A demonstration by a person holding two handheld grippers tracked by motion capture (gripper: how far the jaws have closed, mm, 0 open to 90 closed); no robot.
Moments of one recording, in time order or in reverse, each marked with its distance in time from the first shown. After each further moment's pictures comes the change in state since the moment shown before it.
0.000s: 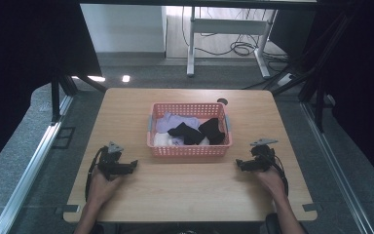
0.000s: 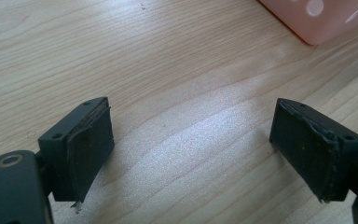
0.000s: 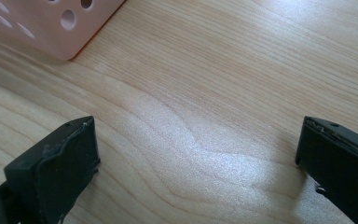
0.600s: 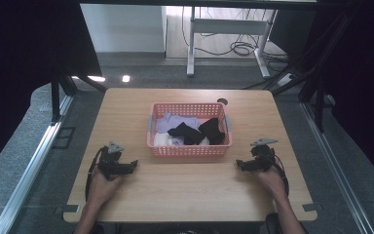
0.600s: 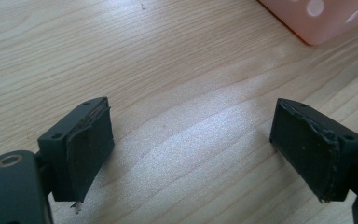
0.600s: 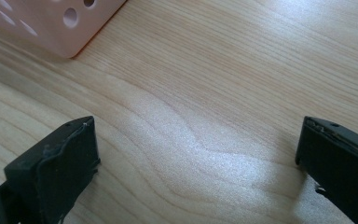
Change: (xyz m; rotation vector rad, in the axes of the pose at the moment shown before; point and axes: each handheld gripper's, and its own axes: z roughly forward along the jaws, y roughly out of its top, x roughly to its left) left arm 0.000 0.000 0.000 0.000 0.000 0.000; right arm -0.001 0.000 0.000 0.002 0.013 -0.010
